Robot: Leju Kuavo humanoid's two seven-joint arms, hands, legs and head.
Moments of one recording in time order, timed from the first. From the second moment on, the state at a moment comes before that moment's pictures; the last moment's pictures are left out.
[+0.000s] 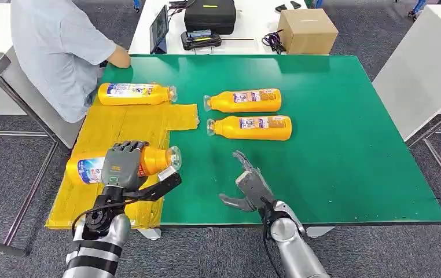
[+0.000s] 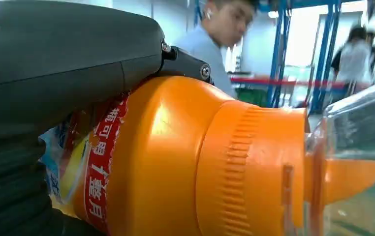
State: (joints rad) left arm -0.24 -0.26 0.00 -1.22 -1.56 0.40 -0.05; right arm -0.22 0.15 0.18 -1.05 0.42 0.12 -0.45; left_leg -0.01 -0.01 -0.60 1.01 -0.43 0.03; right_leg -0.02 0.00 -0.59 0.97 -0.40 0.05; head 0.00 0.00
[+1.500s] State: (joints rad) left arm -0.47 -0.18 -0.07 -0.66 -1.53 0.38 -0.10; right arm -0.26 0.13 0.13 -0.96 0.41 0.09 -0.51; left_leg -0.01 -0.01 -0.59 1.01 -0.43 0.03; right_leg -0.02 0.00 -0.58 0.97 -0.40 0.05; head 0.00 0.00
